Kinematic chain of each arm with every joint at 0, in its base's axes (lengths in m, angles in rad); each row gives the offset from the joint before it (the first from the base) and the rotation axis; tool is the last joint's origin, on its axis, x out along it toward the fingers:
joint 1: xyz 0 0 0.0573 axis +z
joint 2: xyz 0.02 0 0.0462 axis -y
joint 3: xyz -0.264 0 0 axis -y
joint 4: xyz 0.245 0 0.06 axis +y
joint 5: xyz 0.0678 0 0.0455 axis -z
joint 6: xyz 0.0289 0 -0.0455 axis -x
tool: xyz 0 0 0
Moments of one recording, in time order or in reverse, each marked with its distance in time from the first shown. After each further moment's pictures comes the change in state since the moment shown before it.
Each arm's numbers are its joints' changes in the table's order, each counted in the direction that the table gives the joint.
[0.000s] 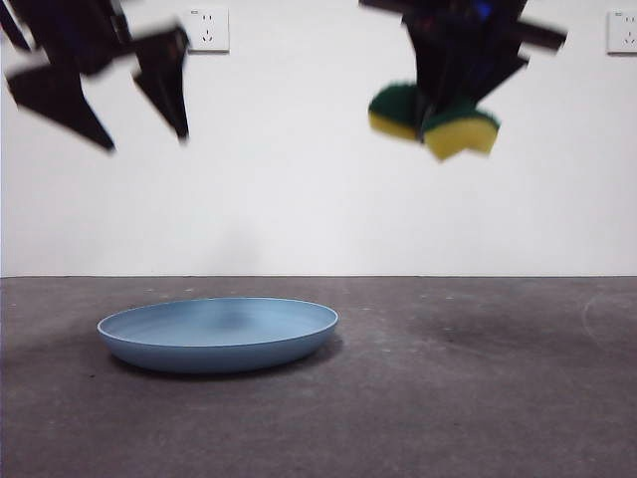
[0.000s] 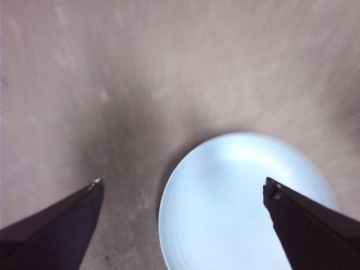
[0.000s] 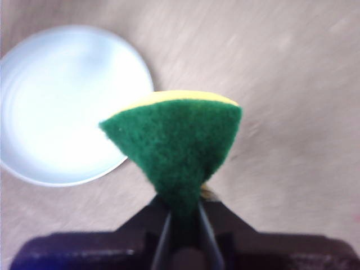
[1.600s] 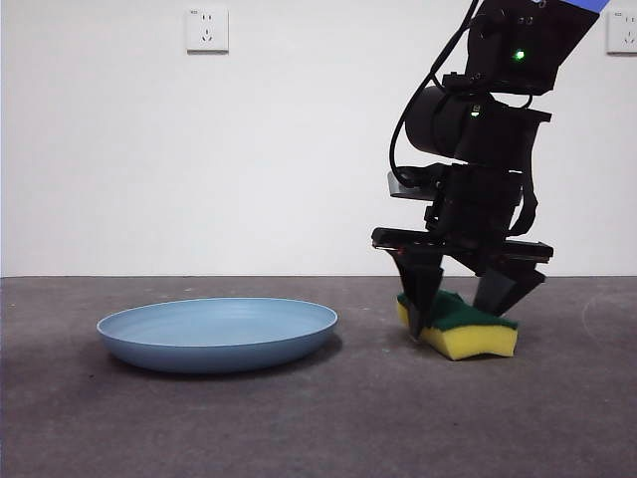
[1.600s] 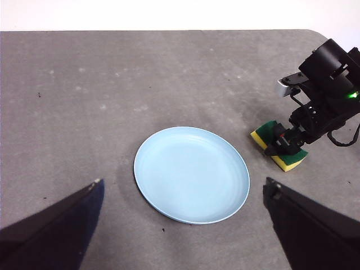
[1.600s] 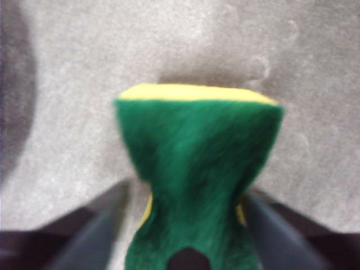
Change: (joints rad) left arm -0.092 0.945 -0.424 0.187 -0.038 0.131; right arm -0.190 -0.456 -0.001 -0.166 -0.158 0.005
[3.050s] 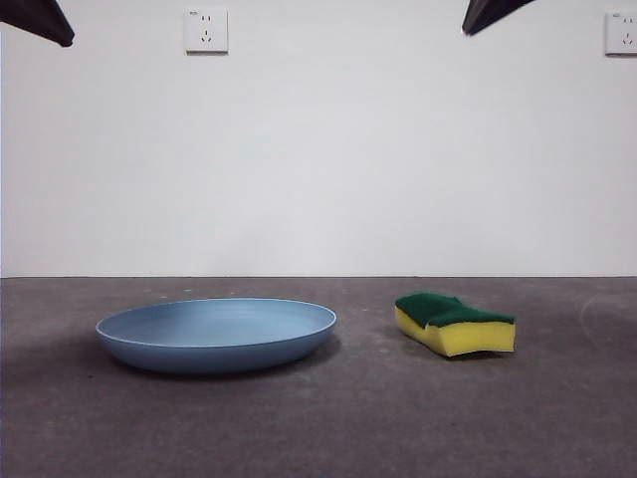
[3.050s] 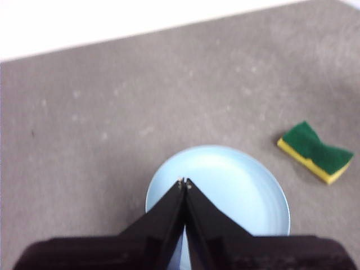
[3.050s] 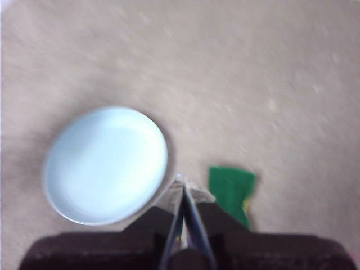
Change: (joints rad) left arm 0.000 -0.329 -0.025 -0.359 -0.014 -0.166; right arm 0.083 0.770 -0.111 0.026 0.003 0.029
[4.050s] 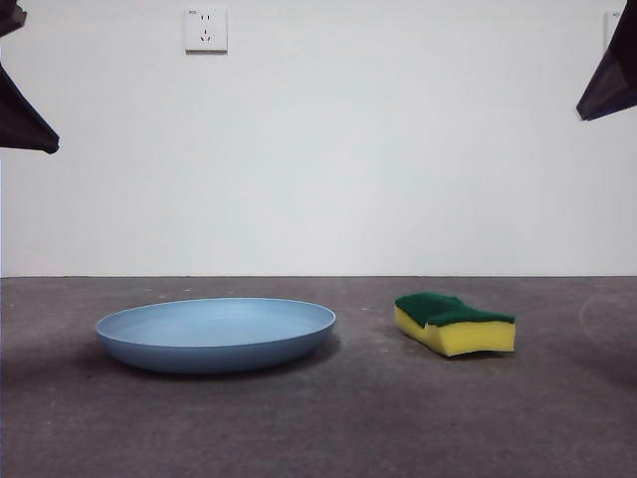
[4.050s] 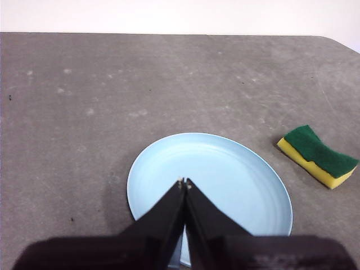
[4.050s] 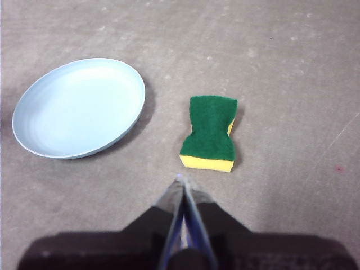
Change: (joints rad) left arm 0.000 0.151 -0.450 -0.414 0.000 0.151; right arm 0.164 0.498 -0.575 -0.129 0.236 -0.098
